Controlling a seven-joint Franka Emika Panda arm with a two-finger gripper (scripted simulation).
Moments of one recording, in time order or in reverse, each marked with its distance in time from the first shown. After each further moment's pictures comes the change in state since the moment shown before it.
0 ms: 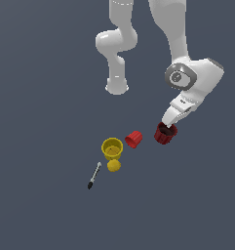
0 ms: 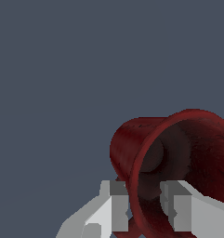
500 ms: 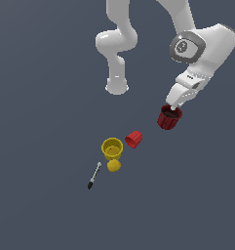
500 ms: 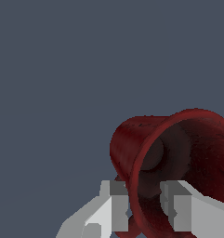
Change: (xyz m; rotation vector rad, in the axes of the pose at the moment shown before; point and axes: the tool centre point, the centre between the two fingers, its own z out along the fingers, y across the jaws) arm -0.026 0.011 -0.086 0.002 0.000 -0.002
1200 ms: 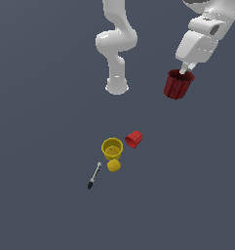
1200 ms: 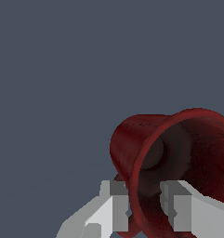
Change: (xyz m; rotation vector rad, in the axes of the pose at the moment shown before) arm -0.041 0.019 -0.144 0.004 0.001 -0.001
